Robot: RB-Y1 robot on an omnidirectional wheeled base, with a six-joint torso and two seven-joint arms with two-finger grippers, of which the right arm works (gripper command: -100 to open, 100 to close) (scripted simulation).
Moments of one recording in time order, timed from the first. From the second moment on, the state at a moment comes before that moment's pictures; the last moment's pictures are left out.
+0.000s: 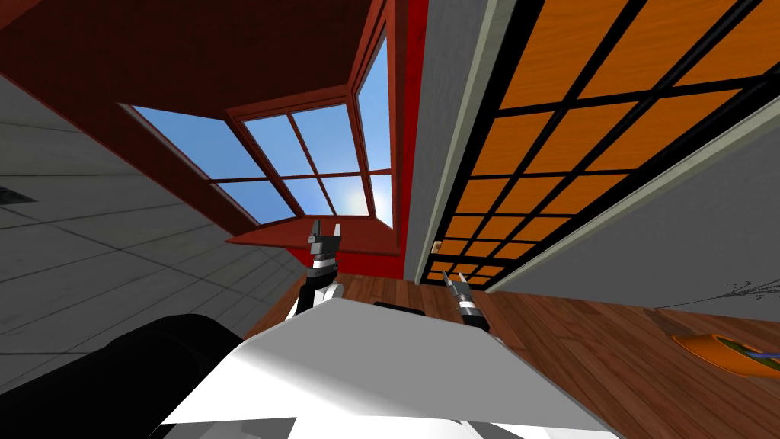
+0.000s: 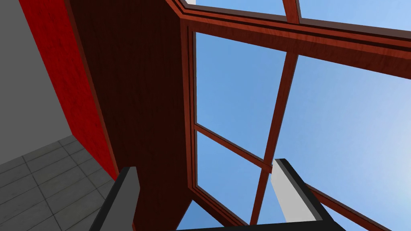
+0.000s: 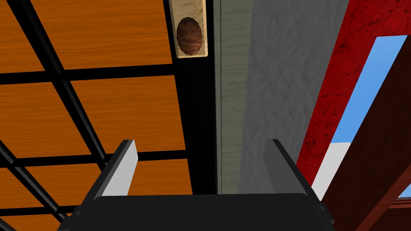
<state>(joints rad) 0.14 -0.14 -0.28 -0.90 0.41 -0.91 1.05</state>
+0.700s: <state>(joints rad) 0.10 -0.14 -0.33 -0.80 0.40 -0.93 1.13</state>
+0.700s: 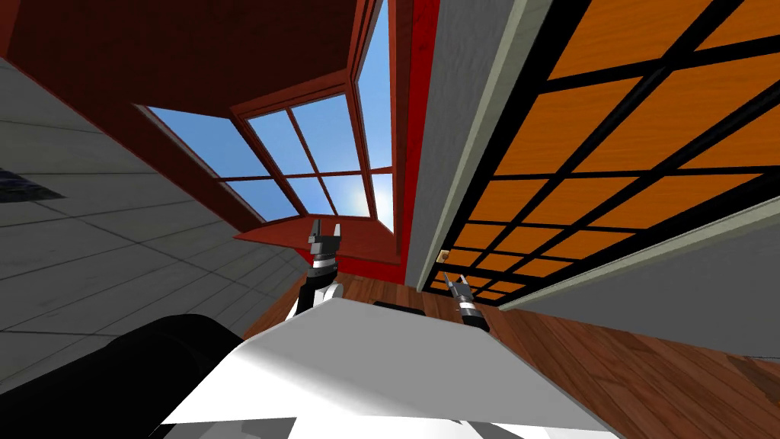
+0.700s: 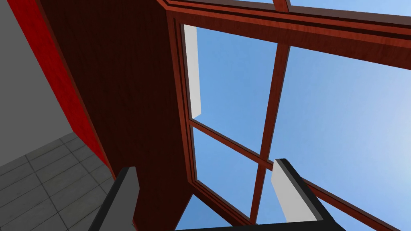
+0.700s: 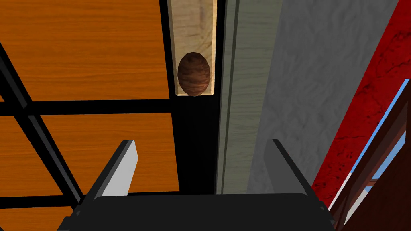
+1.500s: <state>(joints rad) -0.02 -0.09 -0.50 -0.70 0.30 -0.87 1.28</state>
